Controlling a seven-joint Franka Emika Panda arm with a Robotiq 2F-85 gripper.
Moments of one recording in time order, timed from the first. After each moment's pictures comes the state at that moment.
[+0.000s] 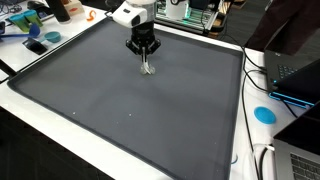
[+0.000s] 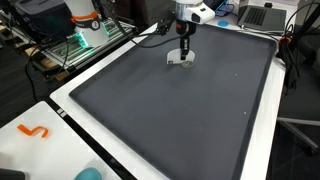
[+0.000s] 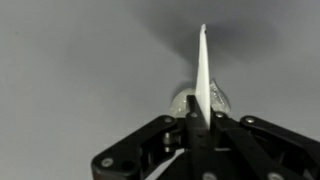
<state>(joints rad) 0.04 0.32 0.10 -2.22 -0.16 2.57 -0.33</state>
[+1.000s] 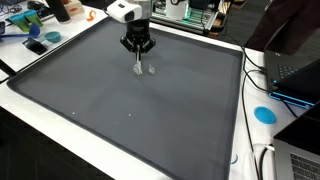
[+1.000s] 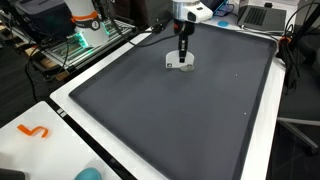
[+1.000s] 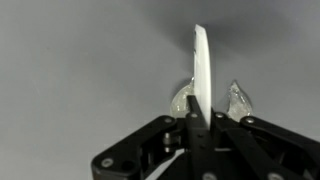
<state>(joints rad) 0.05 0.31 0.05 -2.24 -0.22 2.62 -0.23</state>
